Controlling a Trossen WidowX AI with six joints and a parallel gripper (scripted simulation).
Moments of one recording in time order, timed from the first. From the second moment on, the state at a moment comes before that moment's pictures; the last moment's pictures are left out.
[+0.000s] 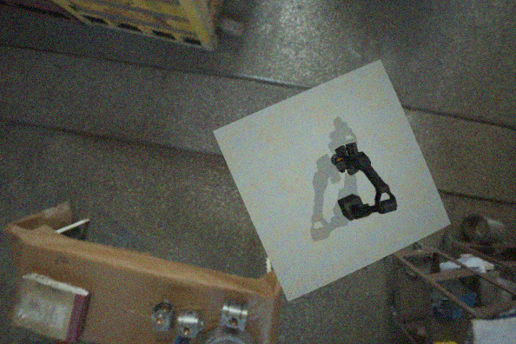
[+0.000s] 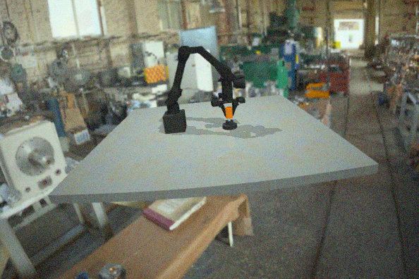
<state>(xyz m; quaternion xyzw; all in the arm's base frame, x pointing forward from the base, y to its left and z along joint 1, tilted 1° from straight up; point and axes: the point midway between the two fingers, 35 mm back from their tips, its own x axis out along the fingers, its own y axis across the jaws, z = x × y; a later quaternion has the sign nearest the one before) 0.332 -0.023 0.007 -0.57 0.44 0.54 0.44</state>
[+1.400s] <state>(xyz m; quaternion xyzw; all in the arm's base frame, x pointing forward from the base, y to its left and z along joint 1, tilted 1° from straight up) 0.332 -0.023 0.008 -0.61 0.38 0.59 0.38</state>
